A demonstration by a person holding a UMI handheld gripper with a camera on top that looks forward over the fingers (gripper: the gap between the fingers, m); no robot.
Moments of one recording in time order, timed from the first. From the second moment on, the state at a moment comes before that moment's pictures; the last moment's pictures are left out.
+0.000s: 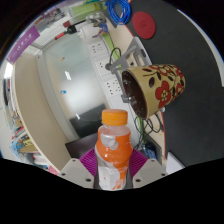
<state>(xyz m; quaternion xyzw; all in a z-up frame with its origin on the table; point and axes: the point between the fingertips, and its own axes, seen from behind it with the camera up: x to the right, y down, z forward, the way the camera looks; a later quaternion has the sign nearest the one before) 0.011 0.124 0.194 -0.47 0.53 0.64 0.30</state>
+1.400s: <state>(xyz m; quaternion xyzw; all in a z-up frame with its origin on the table) 0.268 0.162 0.122 -0.78 0.00 -0.01 0.63</state>
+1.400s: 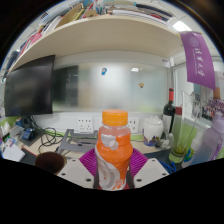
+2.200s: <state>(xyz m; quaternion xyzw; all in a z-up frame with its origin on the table) 0.264 0.046 0.124 -0.81 0.04 -0.07 0.58</state>
